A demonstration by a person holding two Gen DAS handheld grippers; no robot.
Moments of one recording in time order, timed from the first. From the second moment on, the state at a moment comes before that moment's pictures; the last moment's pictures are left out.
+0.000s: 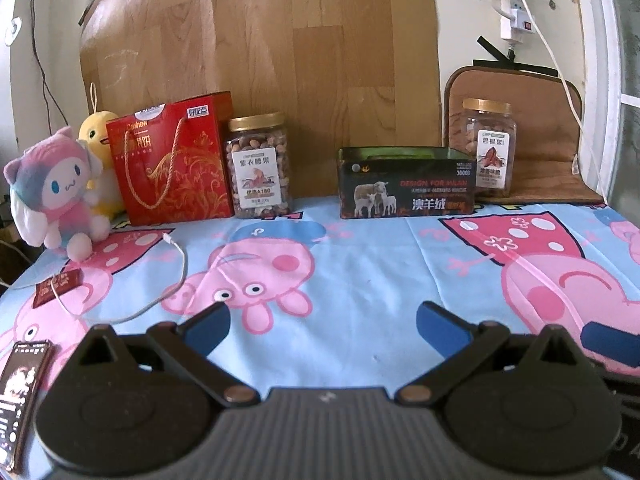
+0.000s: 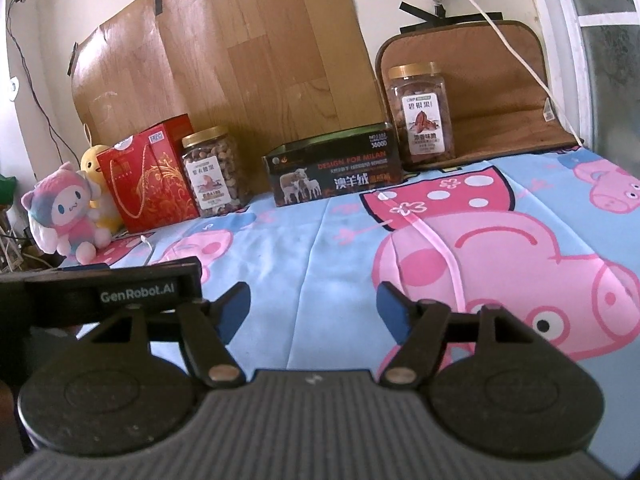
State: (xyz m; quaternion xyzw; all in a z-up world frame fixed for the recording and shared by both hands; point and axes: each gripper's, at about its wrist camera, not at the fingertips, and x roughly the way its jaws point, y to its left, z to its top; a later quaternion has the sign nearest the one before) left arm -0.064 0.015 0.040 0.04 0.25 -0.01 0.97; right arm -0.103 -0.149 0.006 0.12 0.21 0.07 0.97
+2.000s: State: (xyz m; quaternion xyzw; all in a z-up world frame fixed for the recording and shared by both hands) left arm -0.037 0.015 0.013 0.05 0.33 0.00 0.94; right arm -0.082 -0.153 -0.009 0.14 0.24 0.05 0.96
